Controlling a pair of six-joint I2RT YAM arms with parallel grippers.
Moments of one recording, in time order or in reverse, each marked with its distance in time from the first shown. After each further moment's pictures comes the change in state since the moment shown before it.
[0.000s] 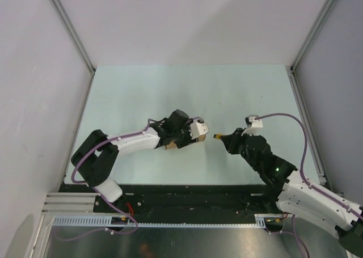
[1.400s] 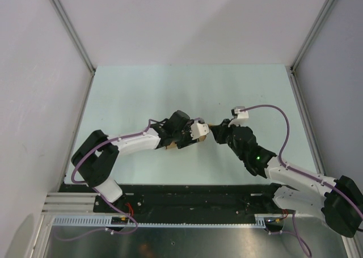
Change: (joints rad) left arm -0.021 -0.001 -0.003 0.004 -0.029 -0.002; right arm -0.049 0.335 0.017 0.400 -0.028 -0.103
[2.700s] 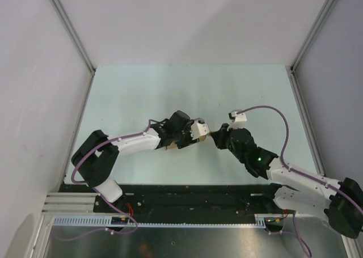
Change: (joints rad) left arm -0.002 0.001 0.000 0.001 -0.003 -0.008; right arm 0.042 -0.013 0.021 -0.148 0.007 0.019
